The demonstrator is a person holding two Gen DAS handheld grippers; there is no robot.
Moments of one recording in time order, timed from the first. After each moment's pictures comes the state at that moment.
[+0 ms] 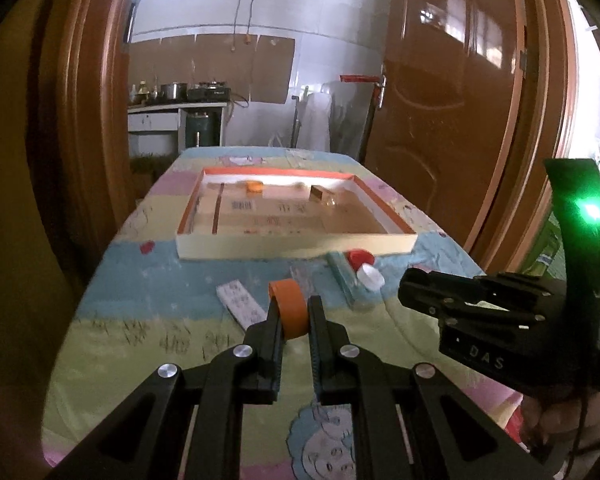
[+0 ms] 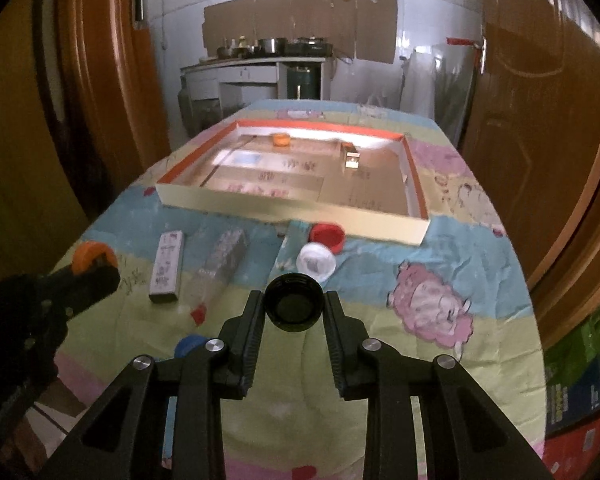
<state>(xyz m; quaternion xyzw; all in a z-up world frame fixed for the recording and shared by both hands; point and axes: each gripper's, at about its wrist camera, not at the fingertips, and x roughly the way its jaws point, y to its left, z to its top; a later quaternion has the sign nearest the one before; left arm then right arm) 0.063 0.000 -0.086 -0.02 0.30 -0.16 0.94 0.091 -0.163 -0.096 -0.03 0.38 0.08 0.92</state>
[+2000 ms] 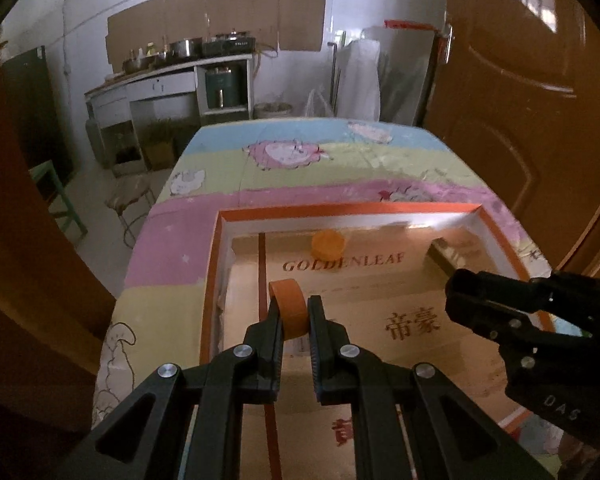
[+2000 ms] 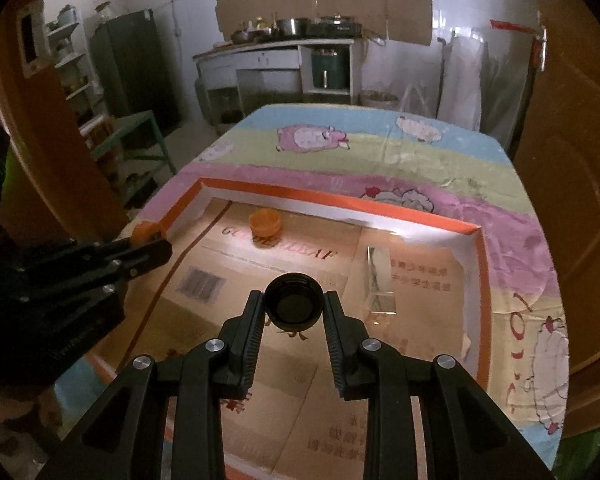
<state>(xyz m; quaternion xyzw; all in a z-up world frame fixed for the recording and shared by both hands) 0.331 -0.008 -0.098 0.03 0.41 -0.09 0.91 0.337 -0.164 -0.099 -0.01 0.43 0.14 0.89</state>
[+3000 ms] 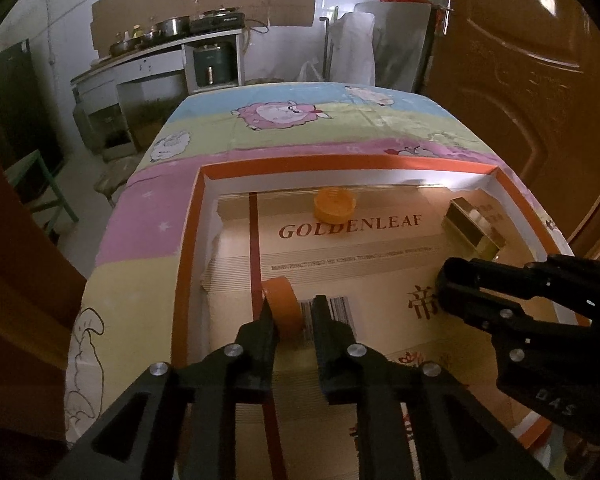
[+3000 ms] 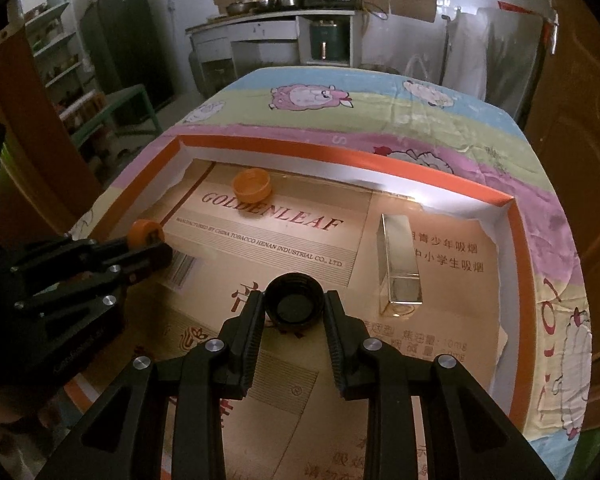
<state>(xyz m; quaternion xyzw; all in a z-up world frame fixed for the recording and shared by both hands) 0.343 -0.007 -0.134 0.04 0.44 -0.11 0.89 0.357 -0.154 -0.138 -0.03 0.47 0.14 0.87</state>
